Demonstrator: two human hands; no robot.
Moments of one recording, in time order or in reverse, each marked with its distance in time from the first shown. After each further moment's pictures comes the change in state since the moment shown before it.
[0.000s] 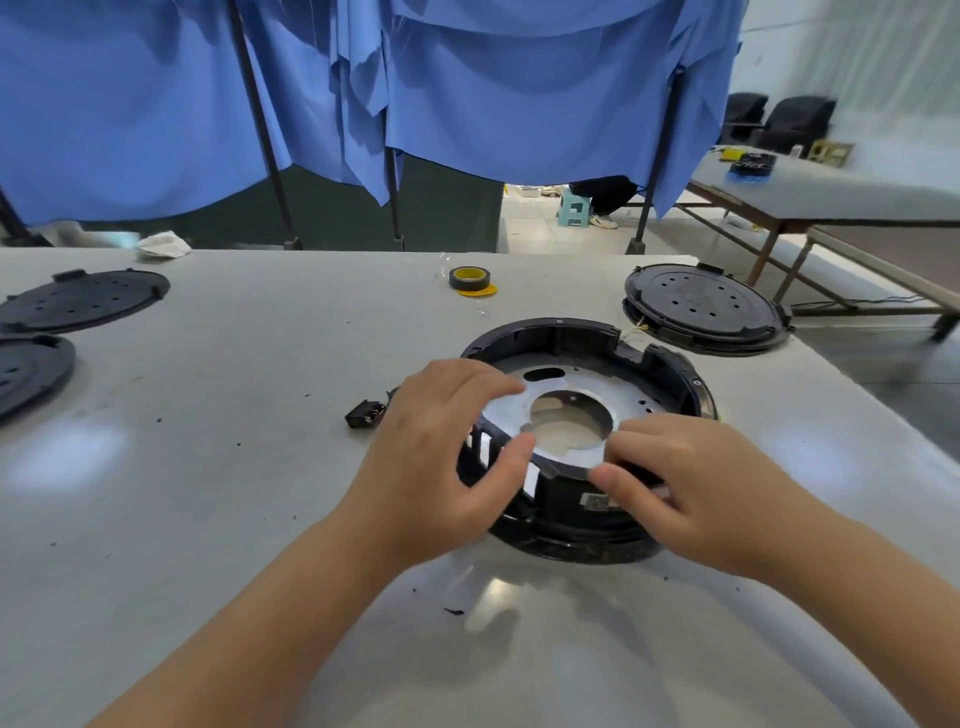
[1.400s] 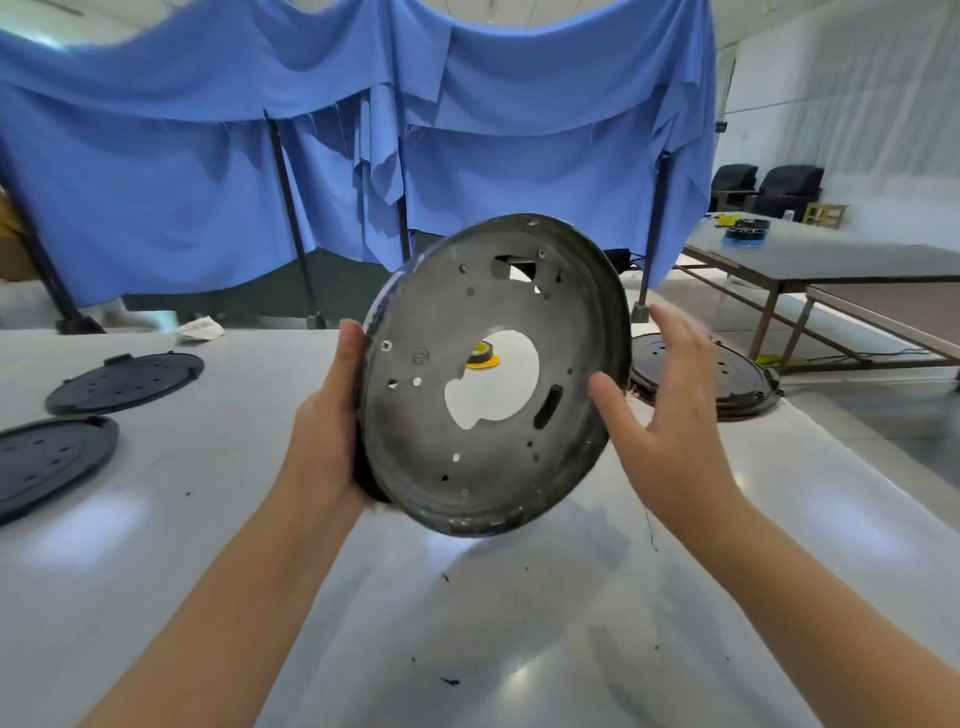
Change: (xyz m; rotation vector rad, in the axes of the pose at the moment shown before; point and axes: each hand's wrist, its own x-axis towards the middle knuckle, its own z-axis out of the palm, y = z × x) left_hand 0.052 -0.015 -0.048 -1.202 0.299 -0.841; right_hand 0.056 0.008 -0.012 0.376 0.718 0.344
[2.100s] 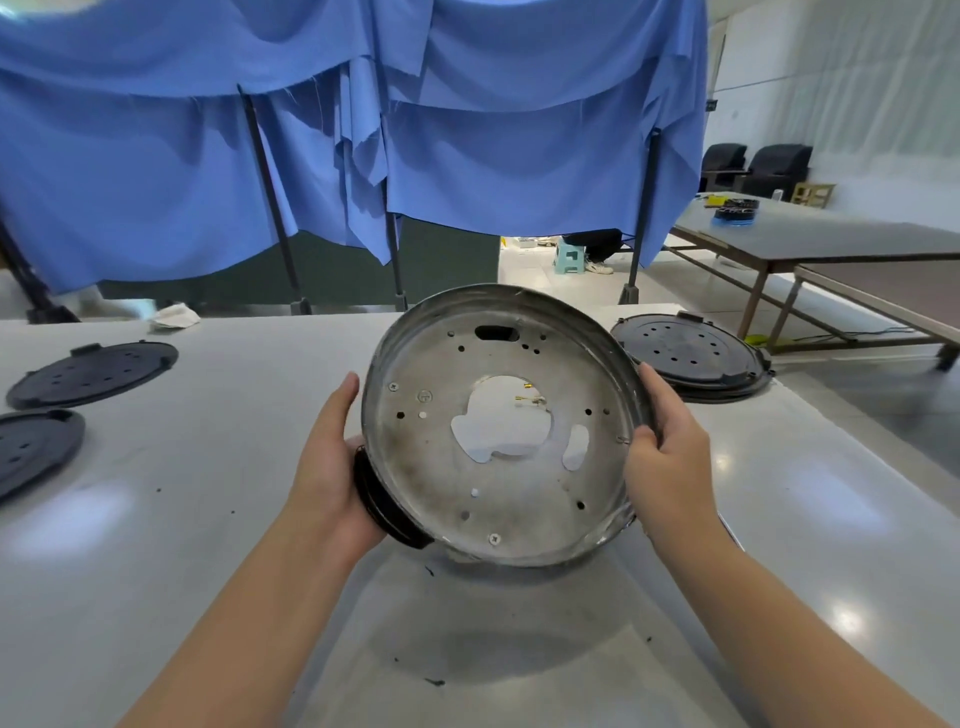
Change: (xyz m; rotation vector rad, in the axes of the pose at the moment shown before) left_hand 0.011 -0.046 -0.024 -0.191 -0.036 -0.372; right_hand -0.029 0.038 0.019 0.306 0.031 0.505
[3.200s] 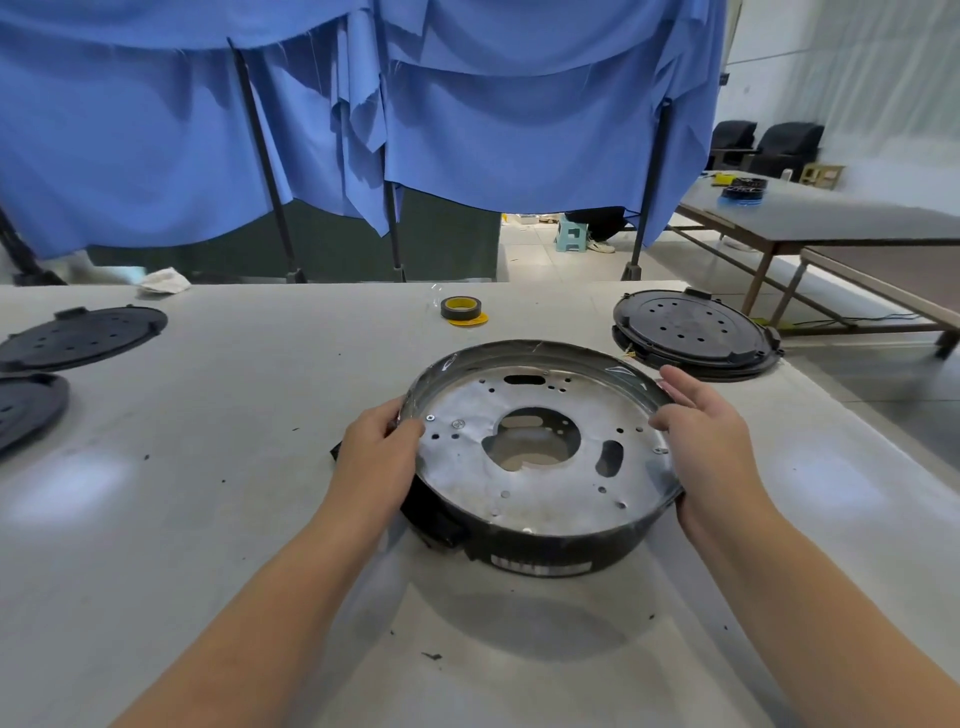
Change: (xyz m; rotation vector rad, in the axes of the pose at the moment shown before) left_hand 0.010 -0.032 -0.002 0.880 0.277 0.398; right_hand 0.004 -0.009 -0.016 0.184 0.032 0.400
